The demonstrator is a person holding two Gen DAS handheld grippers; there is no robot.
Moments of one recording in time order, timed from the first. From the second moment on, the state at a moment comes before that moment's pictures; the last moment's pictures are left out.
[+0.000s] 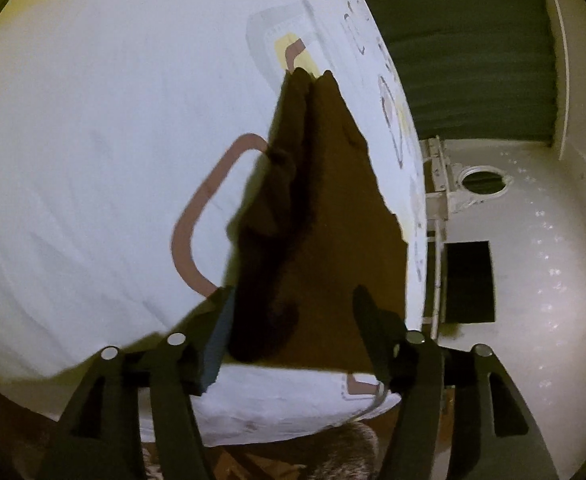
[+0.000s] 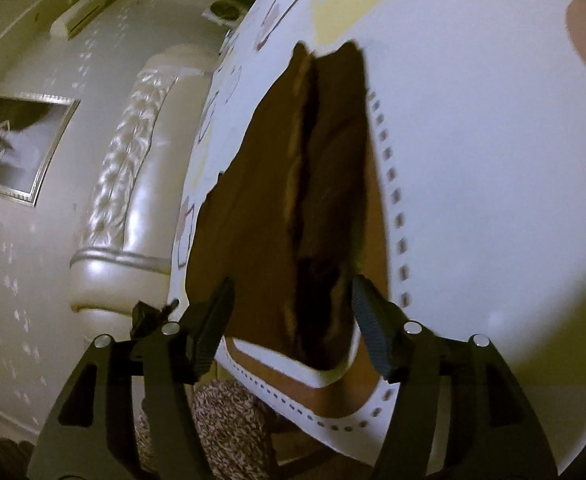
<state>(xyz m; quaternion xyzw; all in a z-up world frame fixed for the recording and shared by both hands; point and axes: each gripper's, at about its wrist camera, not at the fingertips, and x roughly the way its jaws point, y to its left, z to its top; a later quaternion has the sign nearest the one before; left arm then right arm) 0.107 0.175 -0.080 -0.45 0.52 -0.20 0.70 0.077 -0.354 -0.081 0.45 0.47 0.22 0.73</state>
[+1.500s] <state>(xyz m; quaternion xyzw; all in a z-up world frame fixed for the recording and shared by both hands) 0.089 0.153 -0.079 -0.44 0.44 -0.18 0.76 0.306 0.123 -0.021 -0.08 0.62 0.18 0.76</state>
